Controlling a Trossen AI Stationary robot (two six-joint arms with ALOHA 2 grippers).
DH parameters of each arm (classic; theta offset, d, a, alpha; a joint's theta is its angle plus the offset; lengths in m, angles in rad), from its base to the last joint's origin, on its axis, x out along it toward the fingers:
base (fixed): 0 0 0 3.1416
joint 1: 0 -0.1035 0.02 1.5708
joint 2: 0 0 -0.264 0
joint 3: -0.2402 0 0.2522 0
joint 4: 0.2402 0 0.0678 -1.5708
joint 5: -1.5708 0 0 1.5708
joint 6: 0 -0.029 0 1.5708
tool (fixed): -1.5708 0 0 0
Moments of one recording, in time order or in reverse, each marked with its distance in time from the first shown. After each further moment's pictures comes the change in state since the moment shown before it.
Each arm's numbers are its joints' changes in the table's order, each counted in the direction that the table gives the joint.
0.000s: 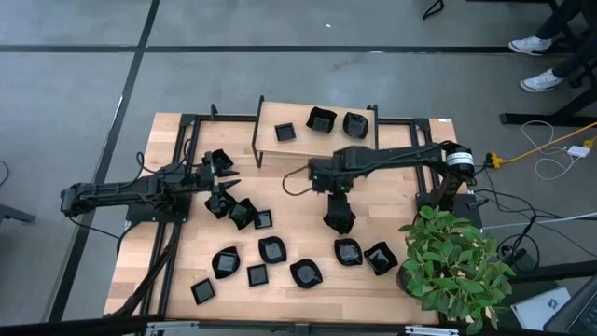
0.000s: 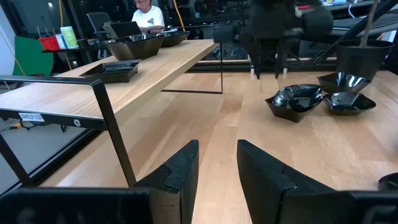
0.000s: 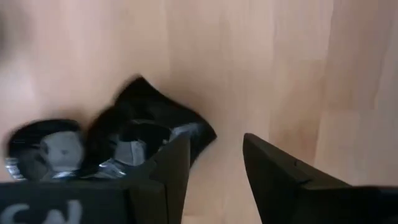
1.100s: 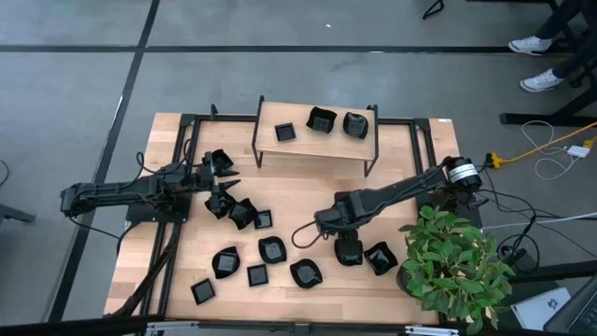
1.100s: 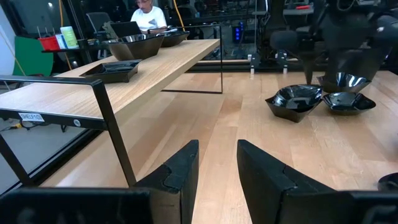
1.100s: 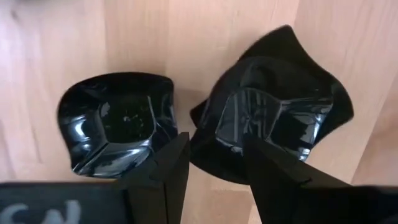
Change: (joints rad) left arm 0.000 0.000 0.000 0.000 0.000 0.000; right arm -0.308 -0.001 0.091 -0.033 0.076 -0.171
